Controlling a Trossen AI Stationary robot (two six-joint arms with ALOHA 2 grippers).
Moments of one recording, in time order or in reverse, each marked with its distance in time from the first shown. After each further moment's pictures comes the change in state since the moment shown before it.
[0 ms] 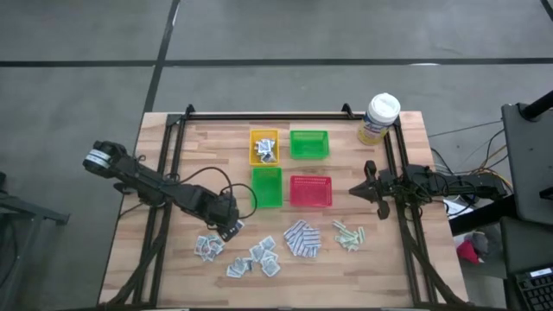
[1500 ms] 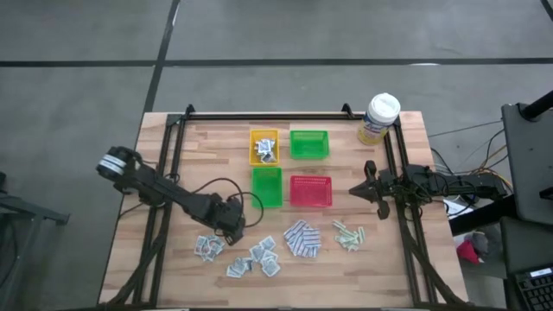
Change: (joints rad) left arm -0.028 0.170 -0.015 0.135 -0.097 0.086; right arm 0.000 0.000 0.000 0.000 0.000 0.000
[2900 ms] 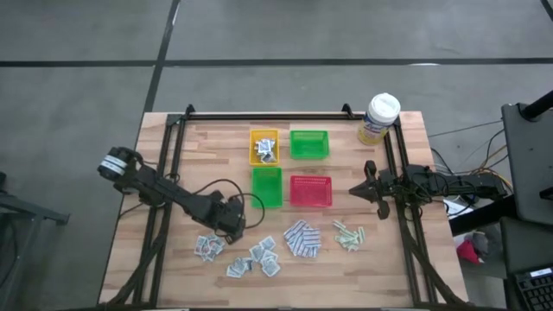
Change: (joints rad) left arm -0.001 0.001 0.013 -0.036 -0.086 0.073; right arm 0.000 0.000 0.000 0.000 0.000 0.000
